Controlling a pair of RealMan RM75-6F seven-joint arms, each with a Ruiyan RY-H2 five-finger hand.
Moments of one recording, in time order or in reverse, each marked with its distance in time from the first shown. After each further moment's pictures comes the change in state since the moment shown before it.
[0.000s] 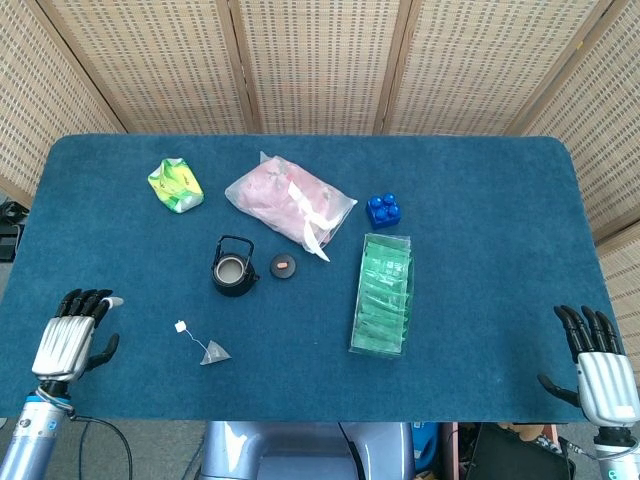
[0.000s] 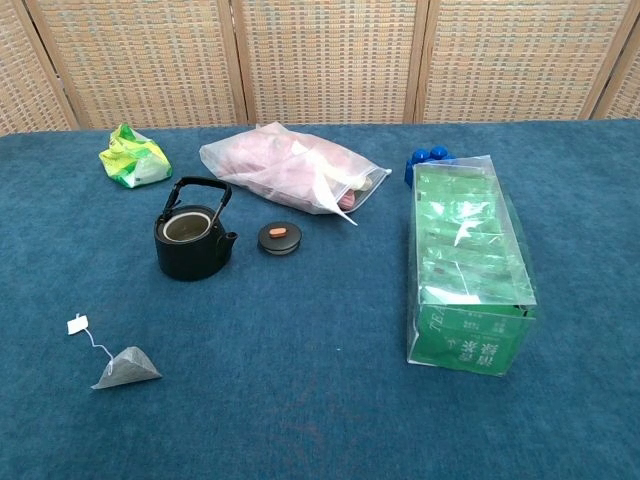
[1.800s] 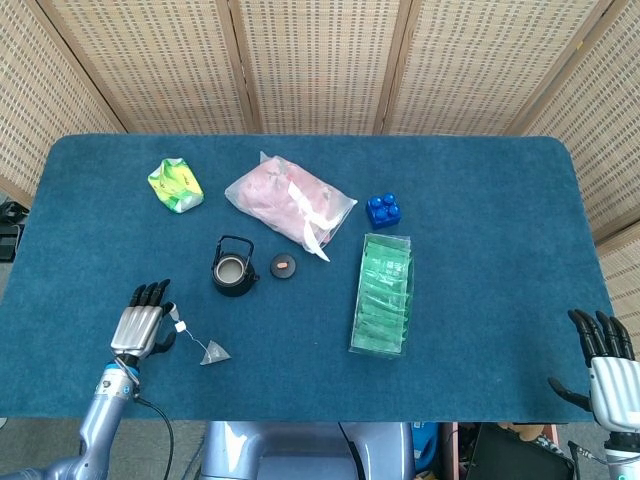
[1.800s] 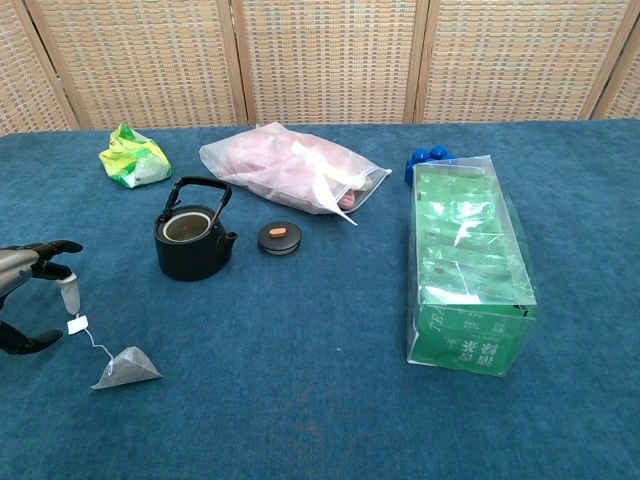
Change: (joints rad) left arm -0.191 -0.302 -0.032 0.243 -0.243 -0.214 0.129; right arm -0.023 0.000 0.005 0.032 0.021 0.008 0.037
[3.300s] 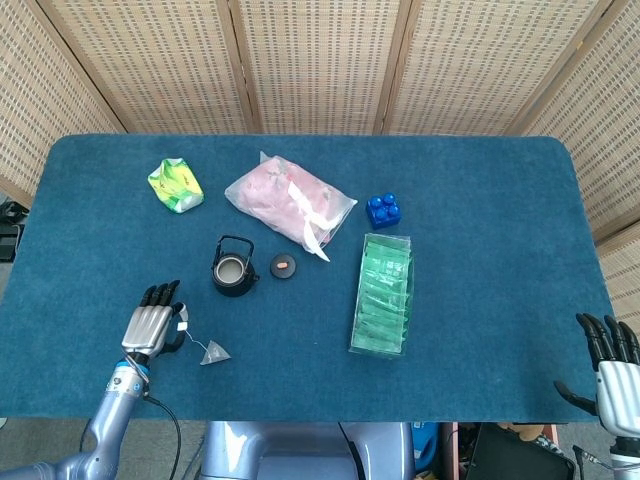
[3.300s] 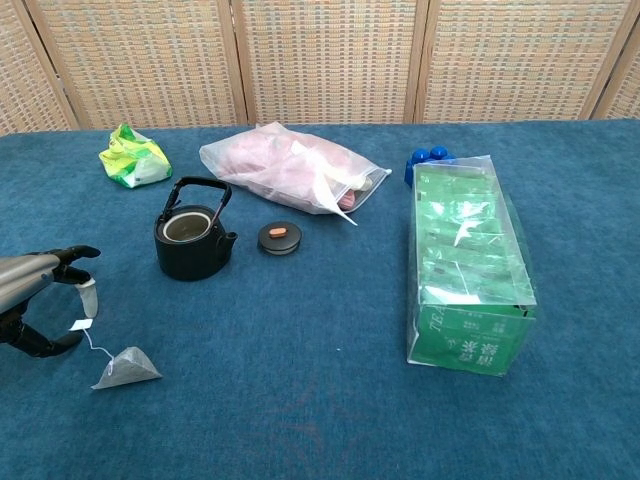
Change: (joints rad) left arm -0.035 -0.038 0.007 0.018 -0.033 -0.011 -0.012; right arm -0.020 0.009 0.001 -0.009 0.012 0.006 -0.006
